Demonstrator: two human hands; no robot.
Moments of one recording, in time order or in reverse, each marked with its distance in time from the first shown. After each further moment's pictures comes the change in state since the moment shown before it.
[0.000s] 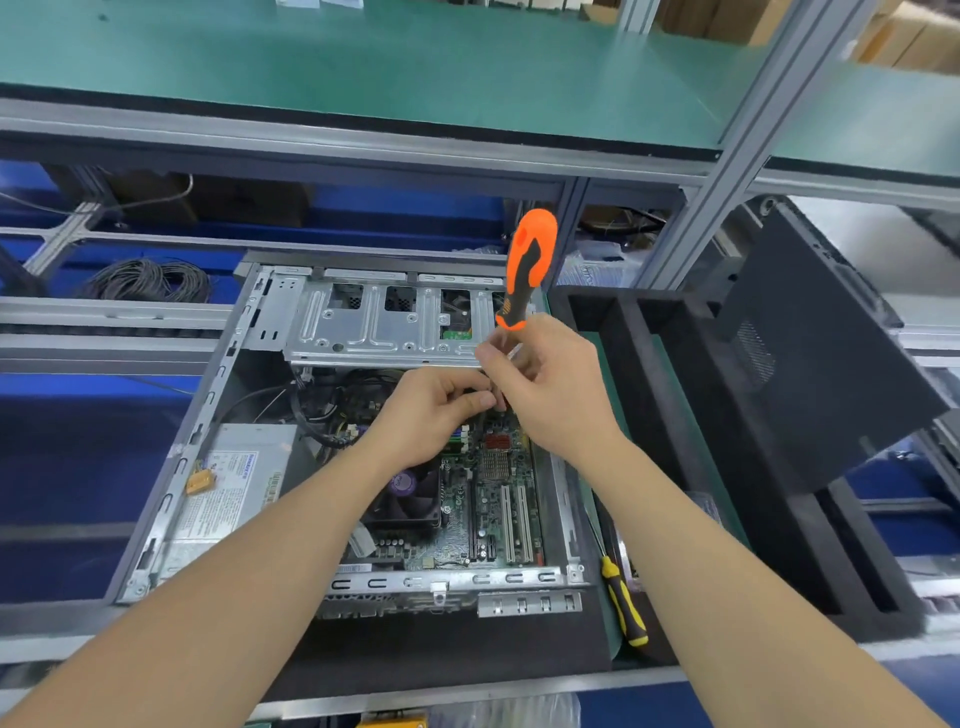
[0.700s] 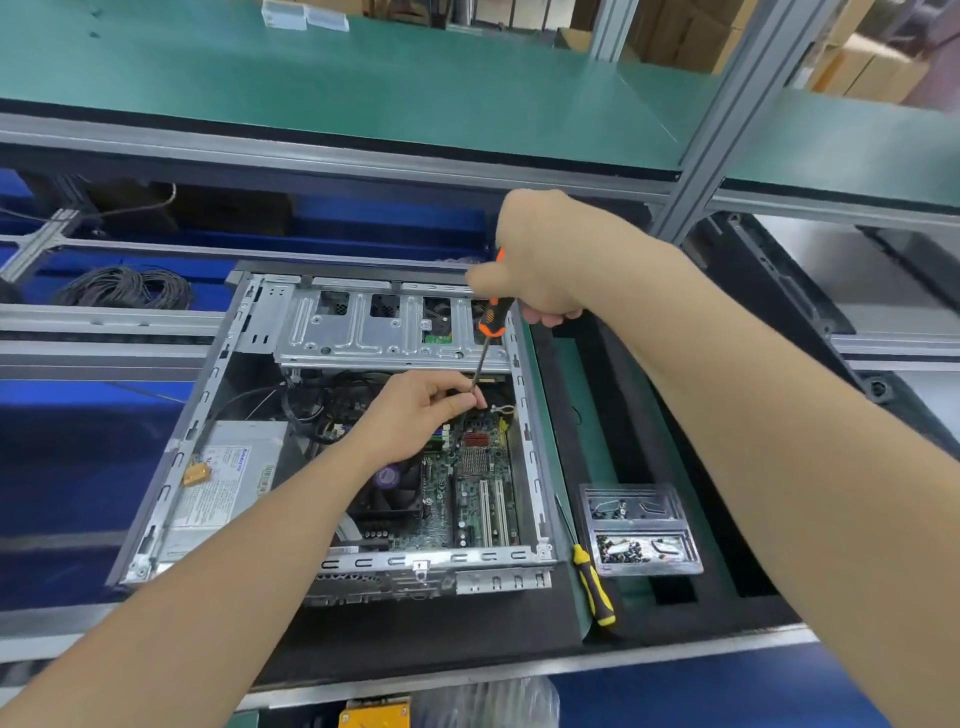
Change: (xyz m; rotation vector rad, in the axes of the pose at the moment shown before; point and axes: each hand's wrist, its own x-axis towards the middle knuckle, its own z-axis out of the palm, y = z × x) left_hand -0.002 0.001 0.000 0.088 -0.037 -0.002; right_hand 0.090 -0.110 -0.084 -0.678 -0.499 0.072
